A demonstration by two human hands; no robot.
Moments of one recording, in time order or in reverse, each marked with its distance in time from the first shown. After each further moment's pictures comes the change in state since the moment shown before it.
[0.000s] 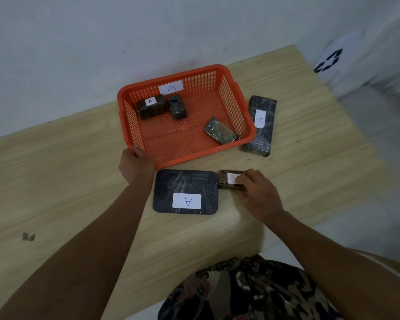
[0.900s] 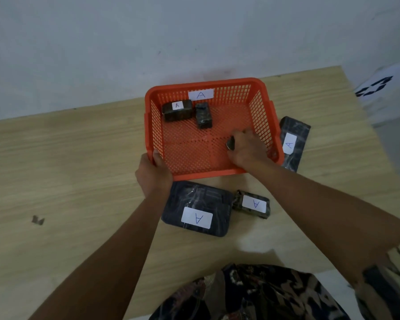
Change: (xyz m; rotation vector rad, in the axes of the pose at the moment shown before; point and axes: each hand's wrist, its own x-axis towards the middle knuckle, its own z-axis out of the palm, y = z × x) left_hand 0.000 -0.003 0.006 -0.038 0.028 -0.063; right_hand 0.205 -0.040 0.004 -0.040 -0.399 0.270
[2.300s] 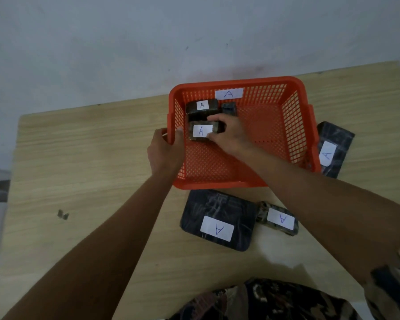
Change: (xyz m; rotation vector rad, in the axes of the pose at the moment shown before) left_hand 0.058 0.034 -0.007 -0.023 -0.171 0.036; right_hand 0.052 -0.089 0.024 0.755 -0.074 -0.211
